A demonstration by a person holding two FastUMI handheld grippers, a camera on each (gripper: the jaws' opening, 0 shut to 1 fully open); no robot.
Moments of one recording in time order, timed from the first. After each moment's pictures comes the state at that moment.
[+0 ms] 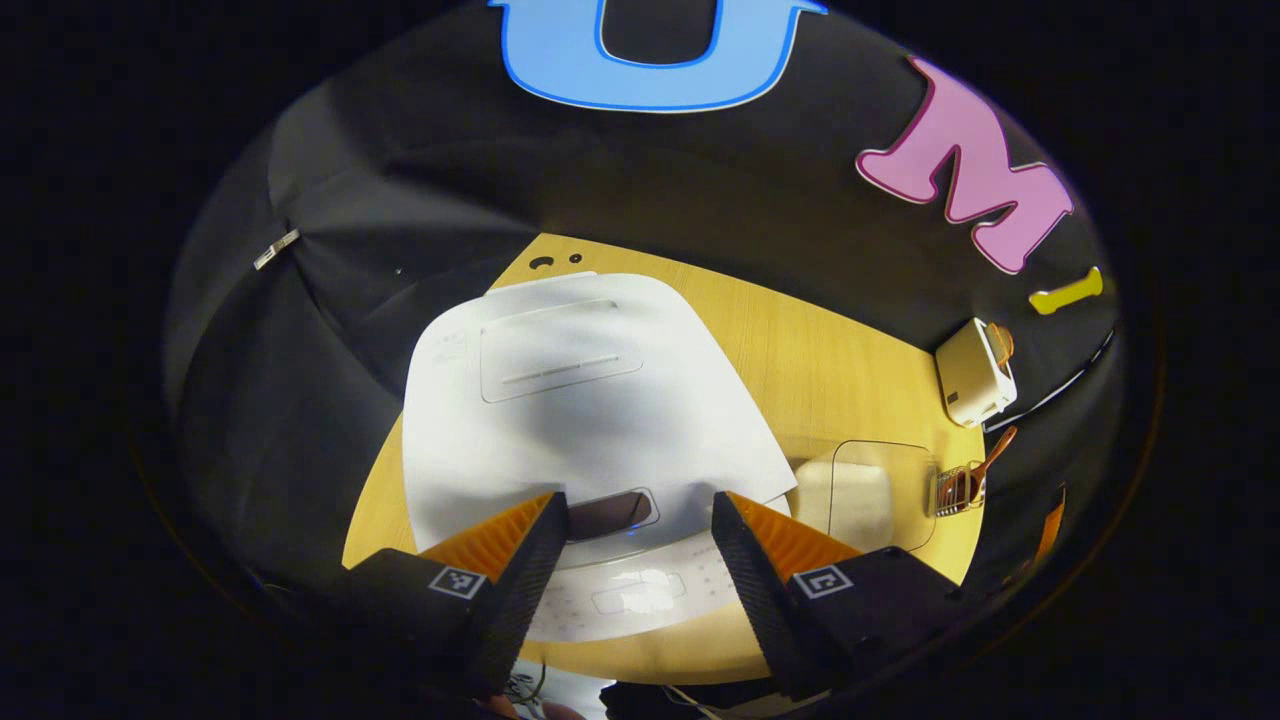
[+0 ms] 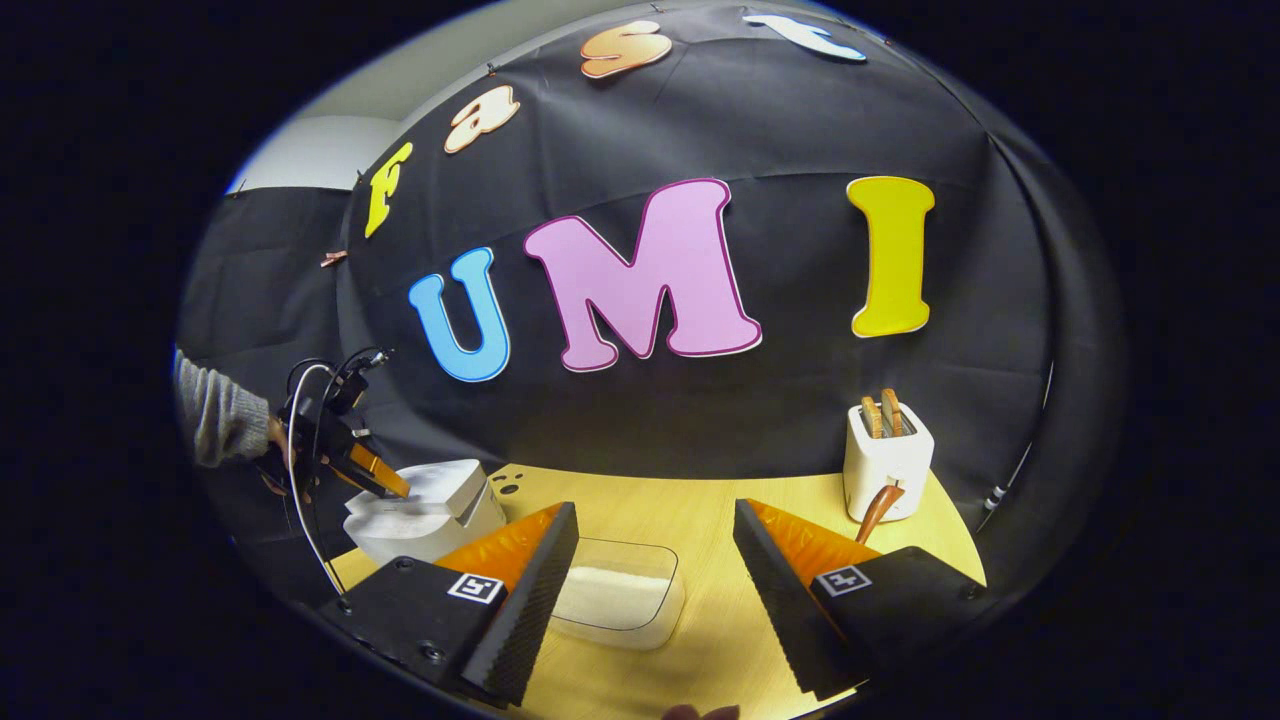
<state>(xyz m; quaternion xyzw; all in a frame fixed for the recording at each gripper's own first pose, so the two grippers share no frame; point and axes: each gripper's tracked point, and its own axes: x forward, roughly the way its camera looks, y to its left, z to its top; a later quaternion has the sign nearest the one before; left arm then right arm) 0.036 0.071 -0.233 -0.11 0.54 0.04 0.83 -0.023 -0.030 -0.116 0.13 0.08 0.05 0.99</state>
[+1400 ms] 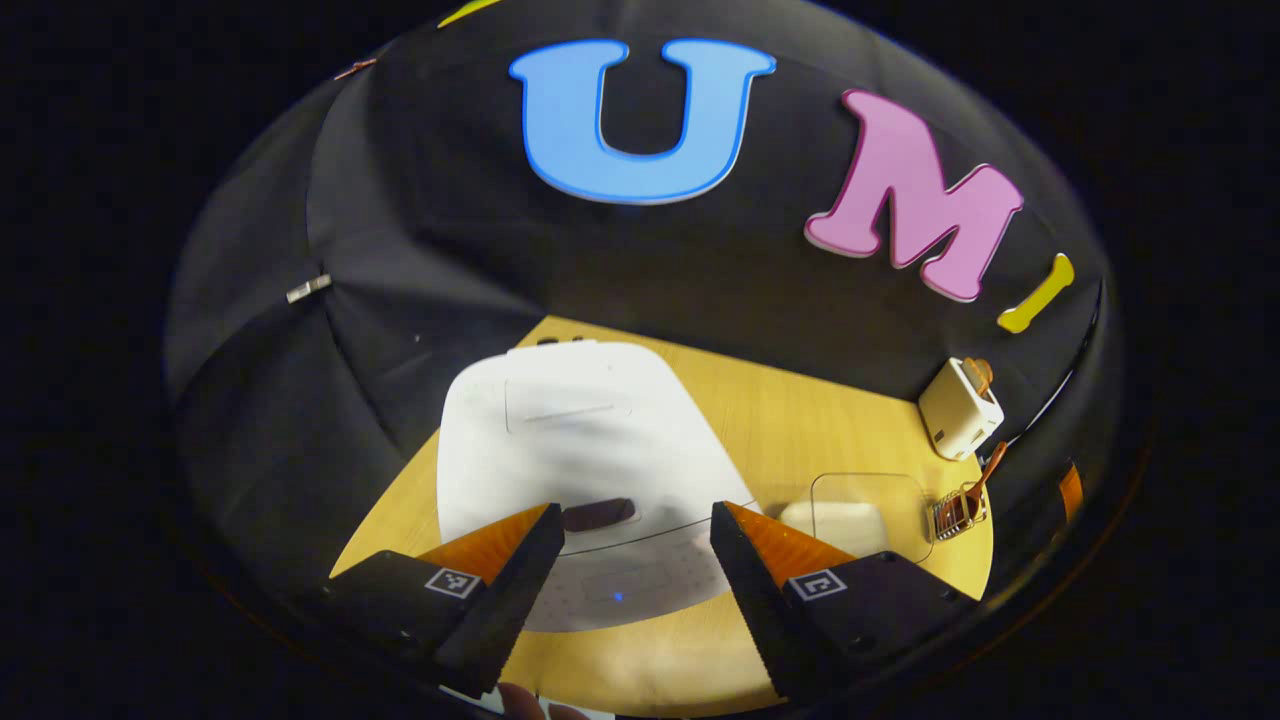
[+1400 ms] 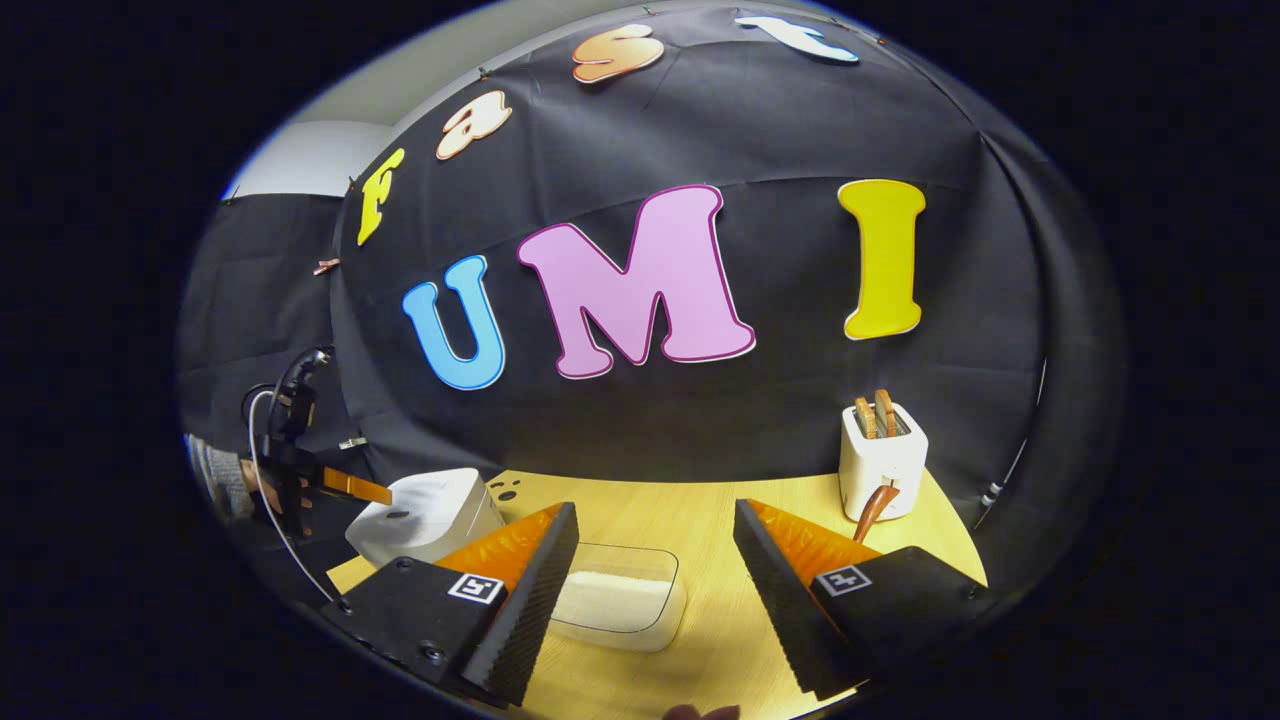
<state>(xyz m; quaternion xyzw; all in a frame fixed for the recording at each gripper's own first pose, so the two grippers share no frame) 0.021 0.054 -0.186 -0.08 0.35 0.04 0.93 -0.022 -0.031 -0.105 0.14 0.08 0.04 0.99</state>
